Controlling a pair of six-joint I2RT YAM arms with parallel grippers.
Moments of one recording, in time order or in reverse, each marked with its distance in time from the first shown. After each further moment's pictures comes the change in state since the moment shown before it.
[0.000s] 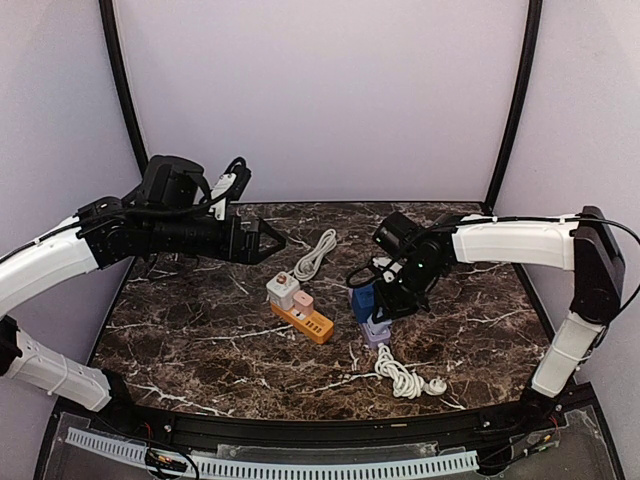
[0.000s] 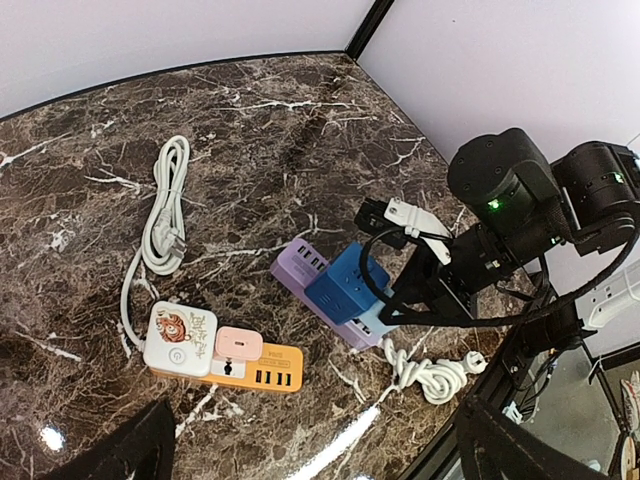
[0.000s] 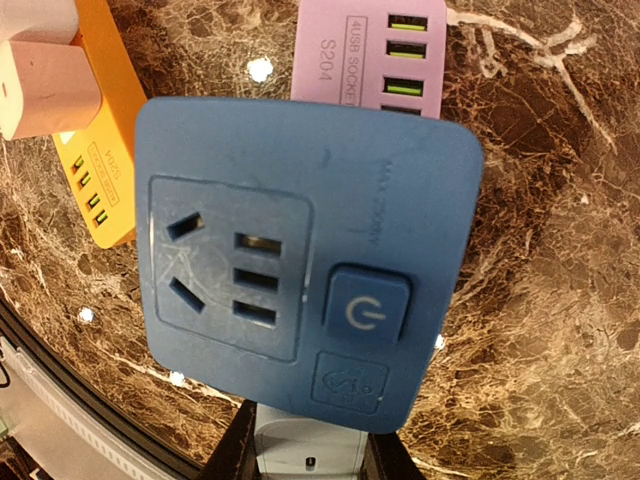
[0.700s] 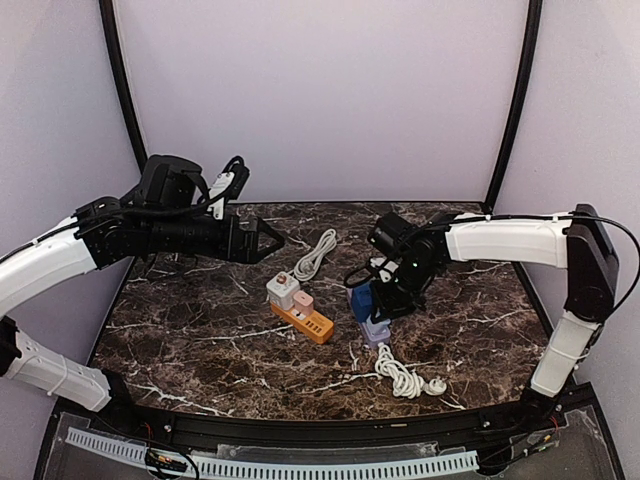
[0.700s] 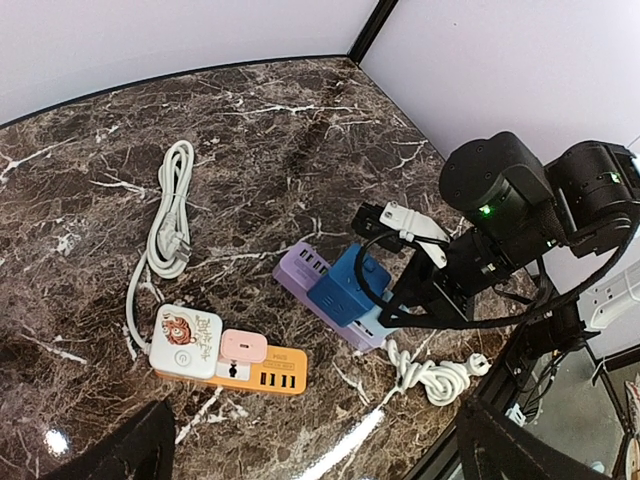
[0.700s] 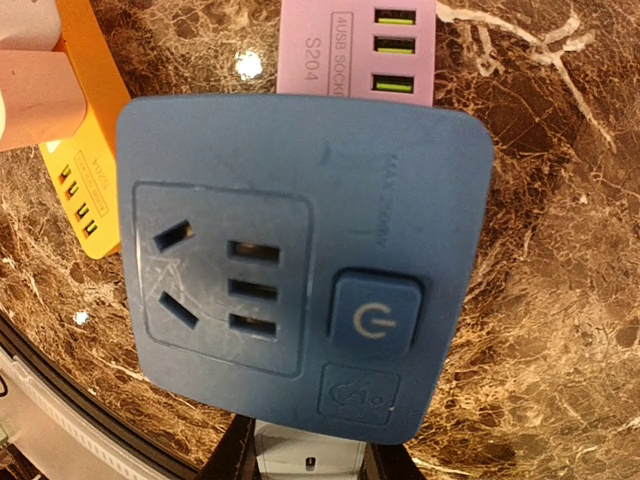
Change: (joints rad) left arm 0.000 -0.008 0.000 -0.001 -0.013 0.008; right arm 0.008 0.034 0.037 -0.029 0.028 0.019
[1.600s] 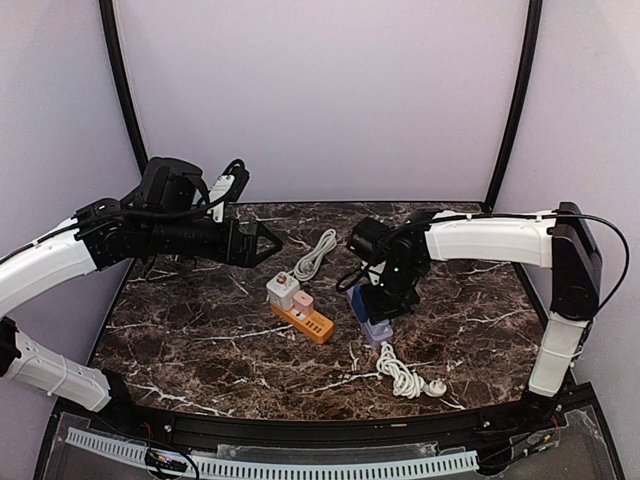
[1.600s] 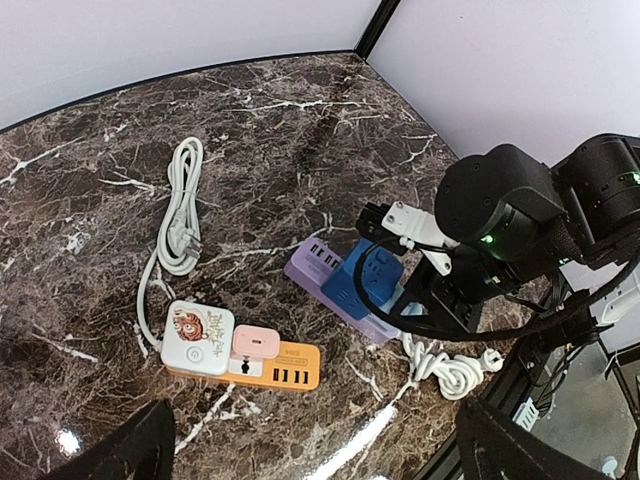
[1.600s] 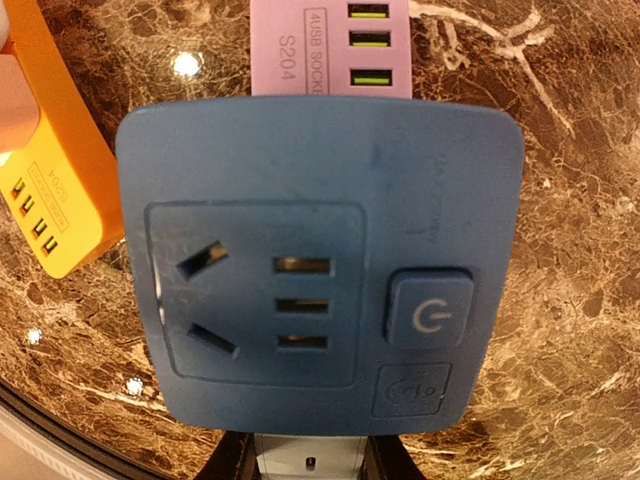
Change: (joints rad) left arm 0.001 -0.008 -0.014 -0.008 -0.017 0.024; right arm 0.080 0.088 0.135 -0.146 0.164 0.071
